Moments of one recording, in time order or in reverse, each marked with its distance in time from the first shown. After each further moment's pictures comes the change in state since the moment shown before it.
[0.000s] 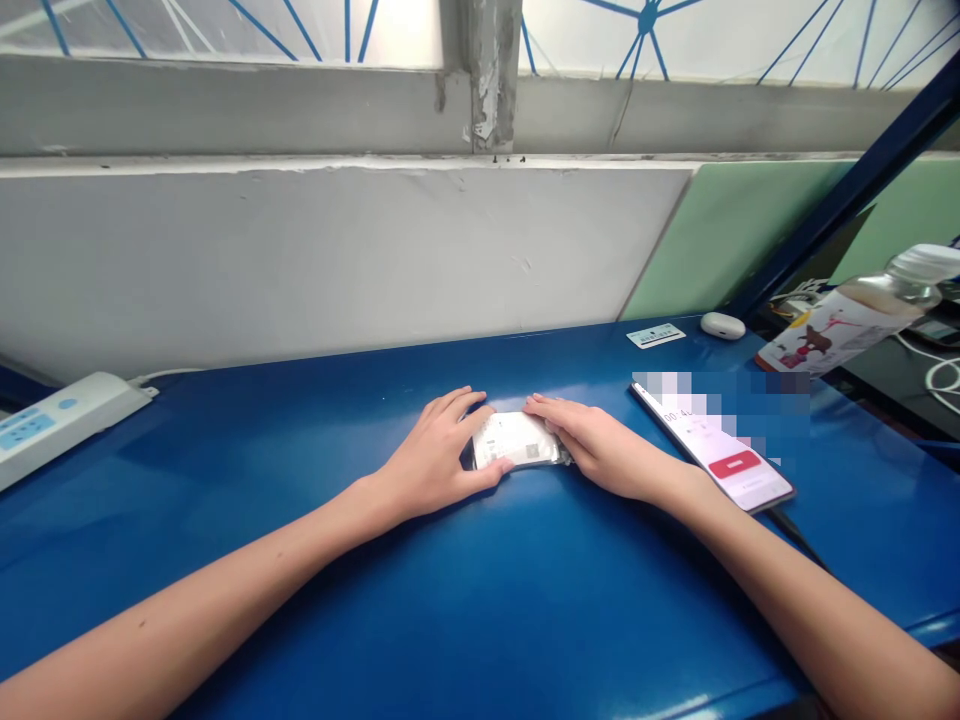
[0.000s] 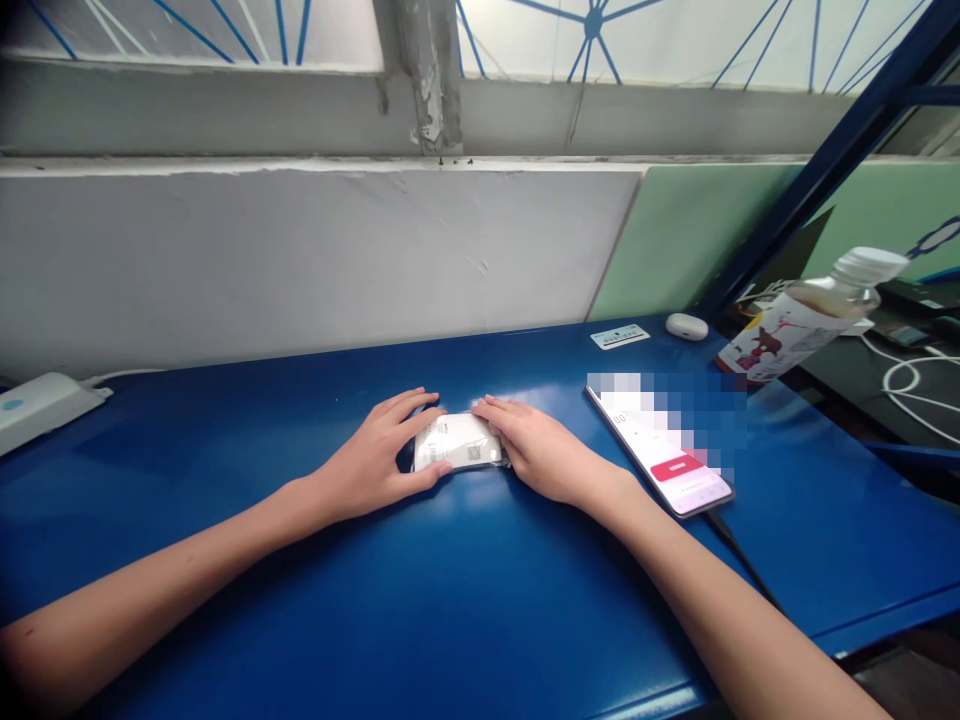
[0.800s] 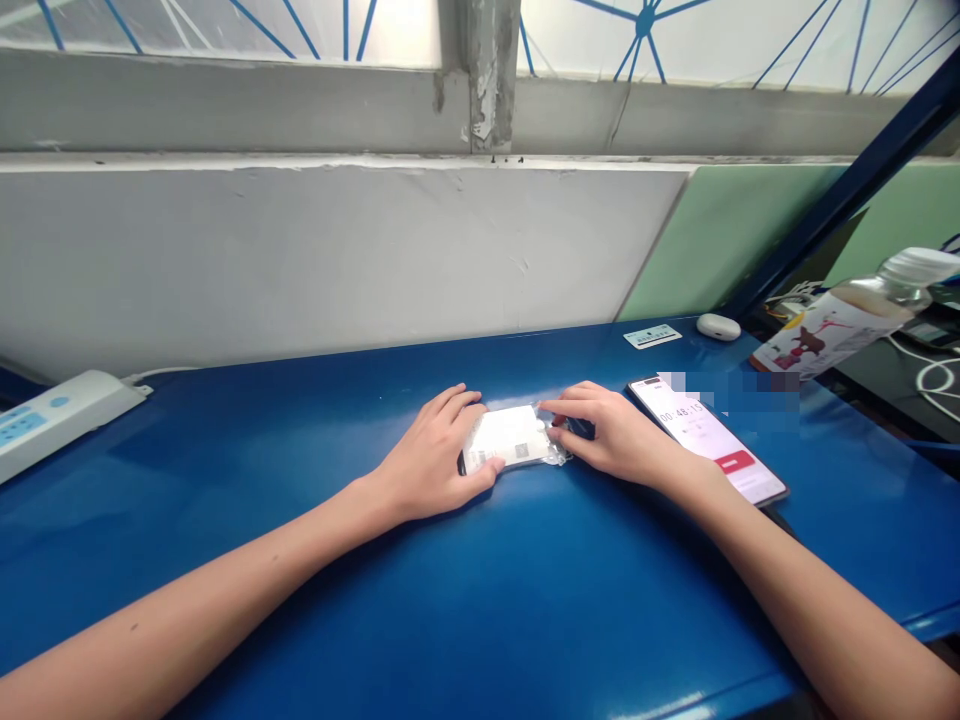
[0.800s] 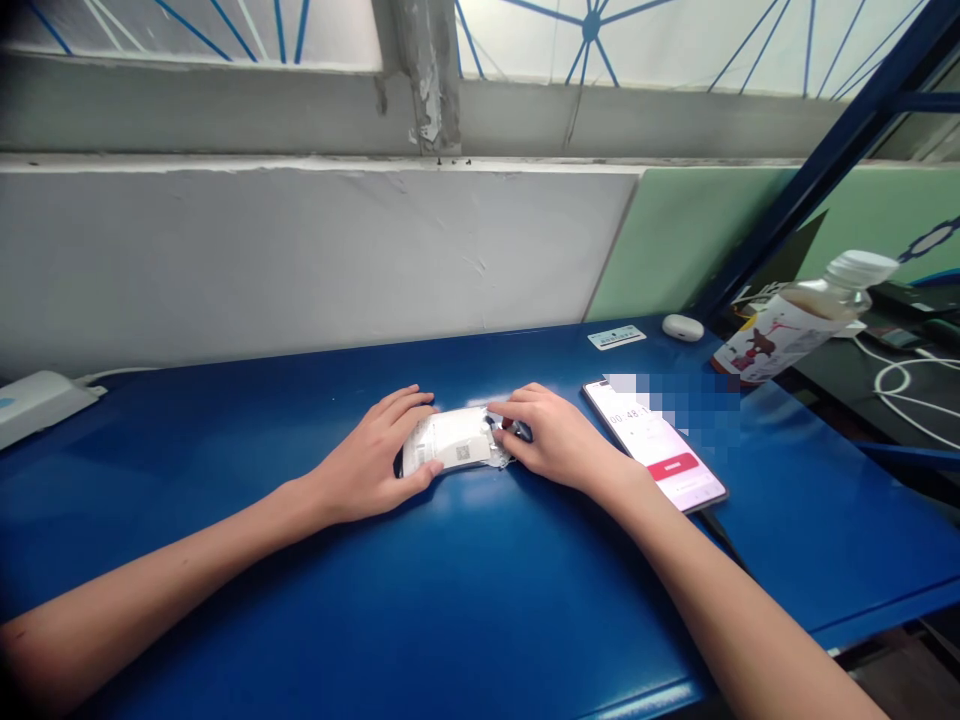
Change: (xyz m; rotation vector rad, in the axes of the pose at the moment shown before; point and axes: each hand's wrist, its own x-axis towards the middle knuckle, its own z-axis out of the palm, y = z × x) left_hand 0.000 0.006 -0.003 0.030 0.004 0.014; right_hand 0.000 0.006 -0.015 -0.101 0.074 -0.049
